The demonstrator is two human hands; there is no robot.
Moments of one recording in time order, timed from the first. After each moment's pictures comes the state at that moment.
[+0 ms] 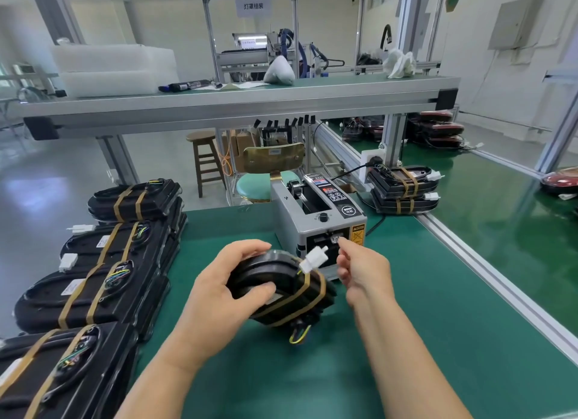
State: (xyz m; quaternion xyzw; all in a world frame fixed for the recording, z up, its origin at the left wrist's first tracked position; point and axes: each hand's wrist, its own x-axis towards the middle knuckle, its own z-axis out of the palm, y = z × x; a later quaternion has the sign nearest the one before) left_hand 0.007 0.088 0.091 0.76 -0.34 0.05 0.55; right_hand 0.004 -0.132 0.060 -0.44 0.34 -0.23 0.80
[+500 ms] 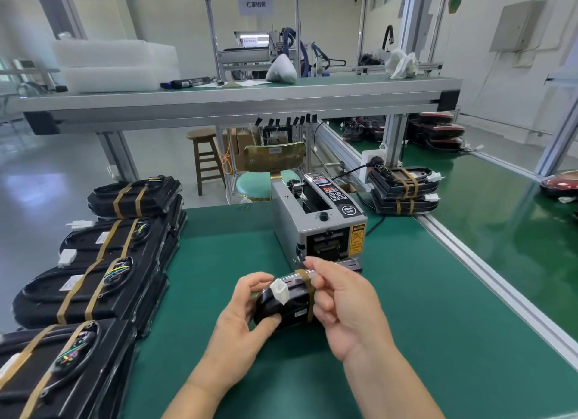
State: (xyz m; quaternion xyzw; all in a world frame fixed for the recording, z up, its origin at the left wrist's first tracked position) left_hand 0.004 0.079 0.020 0.73 -0.30 -0.04 0.61; right_hand -0.054 -0.074 0.087 -0.43 0.21 -0.13 0.87
